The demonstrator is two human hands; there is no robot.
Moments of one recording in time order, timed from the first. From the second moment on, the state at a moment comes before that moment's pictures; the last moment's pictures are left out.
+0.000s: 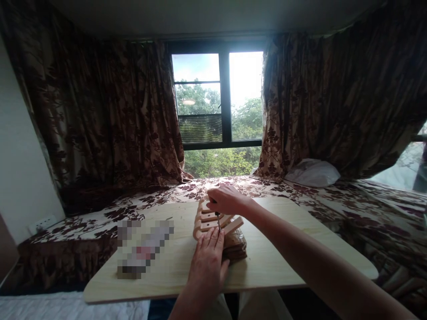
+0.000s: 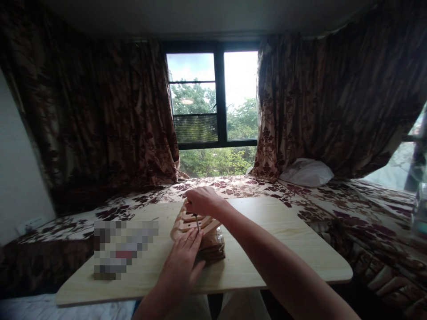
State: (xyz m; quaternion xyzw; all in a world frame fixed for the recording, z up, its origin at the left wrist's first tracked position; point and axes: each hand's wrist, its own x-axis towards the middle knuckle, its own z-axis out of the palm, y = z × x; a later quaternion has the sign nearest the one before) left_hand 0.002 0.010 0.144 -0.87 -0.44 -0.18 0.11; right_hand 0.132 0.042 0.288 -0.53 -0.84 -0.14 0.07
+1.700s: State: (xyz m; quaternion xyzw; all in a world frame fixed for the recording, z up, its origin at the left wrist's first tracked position) left_hand 0.009 0.004 0.141 -0.86 -0.47 -0.19 0.08; right_hand 0.145 0.049 0.305 -0.53 -0.85 -0.08 0.00
